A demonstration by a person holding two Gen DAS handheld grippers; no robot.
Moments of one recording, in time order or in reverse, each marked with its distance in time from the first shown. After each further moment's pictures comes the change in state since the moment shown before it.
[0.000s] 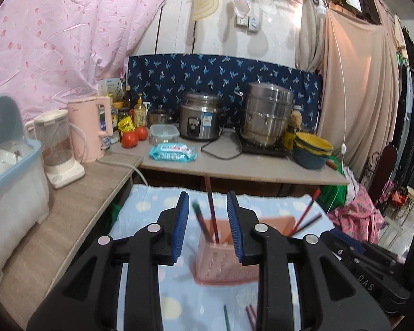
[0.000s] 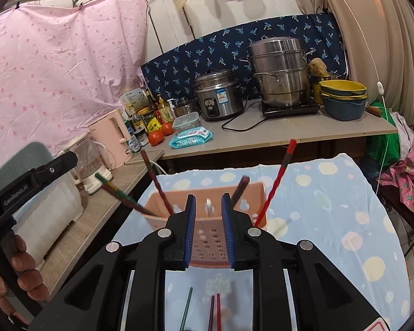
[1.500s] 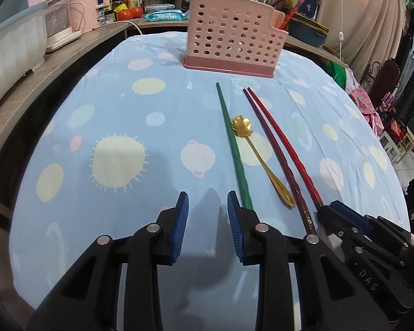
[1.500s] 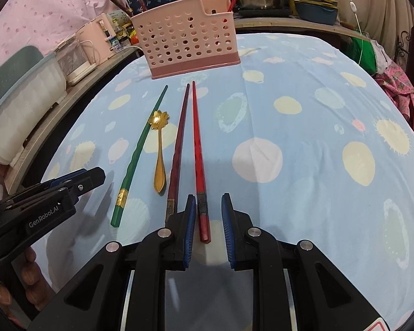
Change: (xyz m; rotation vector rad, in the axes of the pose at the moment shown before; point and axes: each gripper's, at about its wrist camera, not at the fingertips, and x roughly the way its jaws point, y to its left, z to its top) left arm -0.048 -0.016 -0.251 0.019 0.507 -0.019; right arm -0.062 -0.011 -0.249 0.019 0.364 -0.105
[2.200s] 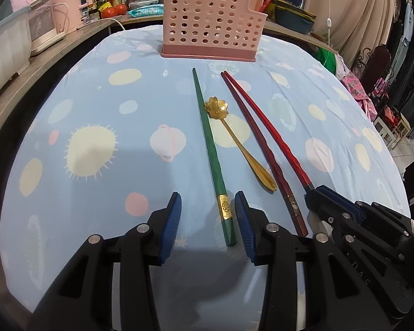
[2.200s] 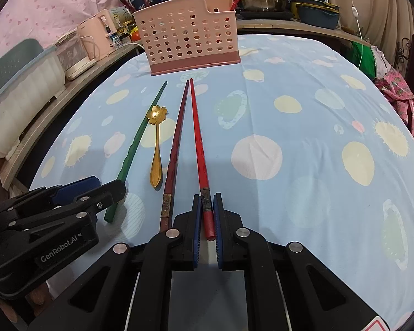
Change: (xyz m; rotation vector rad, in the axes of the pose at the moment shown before) left arm 0.012 -0.022 -0.009 0.049 0.032 -0.026; right arm 0.002 0.000 -0.004 -0.023 -0.008 -0.023
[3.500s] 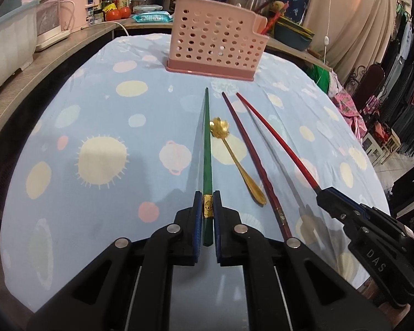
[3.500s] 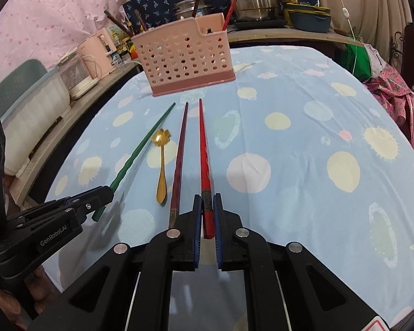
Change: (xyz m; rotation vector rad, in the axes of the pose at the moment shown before) left arm -0.027 0.015 0.010 -0.061 -0.052 -0.066; right arm -0.029 -0.009 0.011 0.055 -0.068 0.032
